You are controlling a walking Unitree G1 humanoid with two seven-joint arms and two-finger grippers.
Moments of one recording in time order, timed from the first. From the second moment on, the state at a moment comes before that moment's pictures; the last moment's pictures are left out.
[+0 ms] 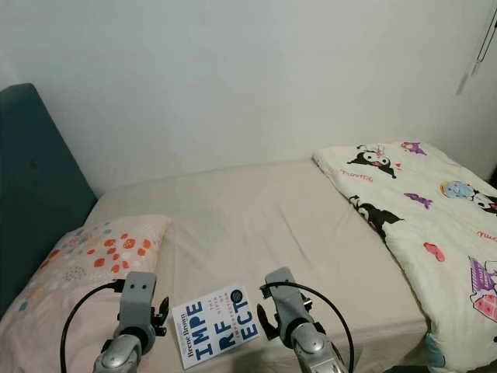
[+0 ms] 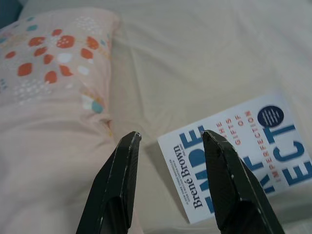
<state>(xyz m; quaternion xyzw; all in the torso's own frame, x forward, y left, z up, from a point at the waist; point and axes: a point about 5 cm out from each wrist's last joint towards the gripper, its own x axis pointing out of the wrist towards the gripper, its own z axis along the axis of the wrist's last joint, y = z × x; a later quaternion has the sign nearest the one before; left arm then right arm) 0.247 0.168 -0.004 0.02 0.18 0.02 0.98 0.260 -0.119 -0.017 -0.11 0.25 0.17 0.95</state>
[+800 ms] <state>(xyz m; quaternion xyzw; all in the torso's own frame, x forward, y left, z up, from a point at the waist) 0.251 0.169 -0.008 0.02 0.20 0.06 0.98 0.266 -0.111 -0.016 -0.10 0.24 0.18 0.95</state>
